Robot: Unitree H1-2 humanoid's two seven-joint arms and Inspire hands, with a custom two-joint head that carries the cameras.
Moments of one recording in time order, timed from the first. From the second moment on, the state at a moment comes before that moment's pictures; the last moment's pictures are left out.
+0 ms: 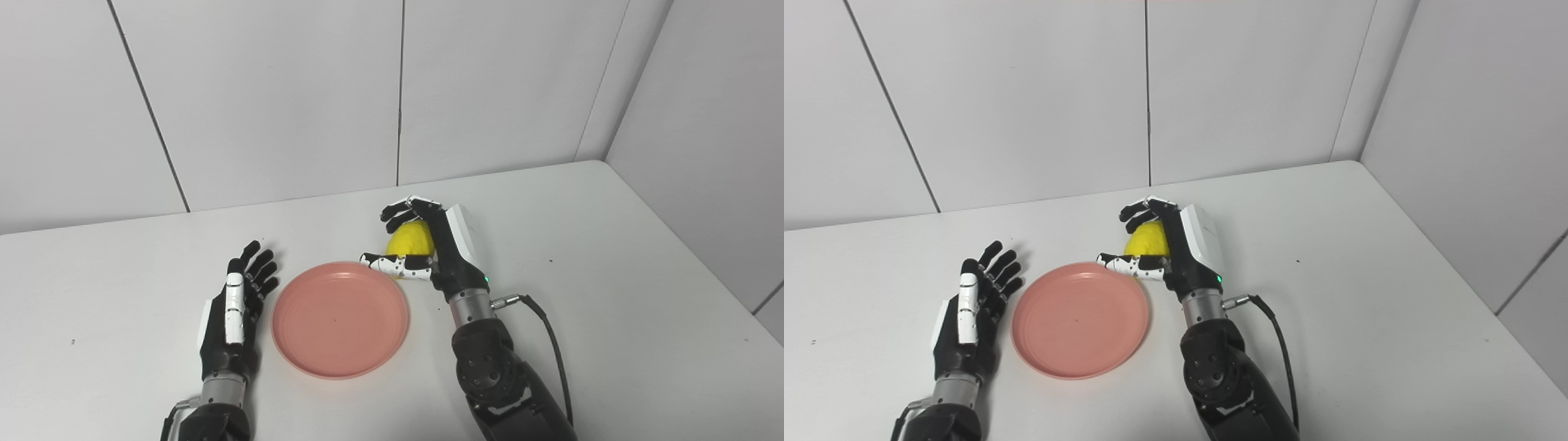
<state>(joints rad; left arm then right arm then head) -0.25 -0.09 -0.04 0.17 -0.12 0.00 -0.05 -0.32 -0.06 0.22 -0.07 -0.53 0.17 -0.23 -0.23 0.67</state>
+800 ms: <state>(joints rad) -0.24 -0.12 -0.08 0.16 -0.05 0.00 -0.03 -0.31 -0.04 0.32 0.04 -0.53 0.03 -0.12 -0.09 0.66</state>
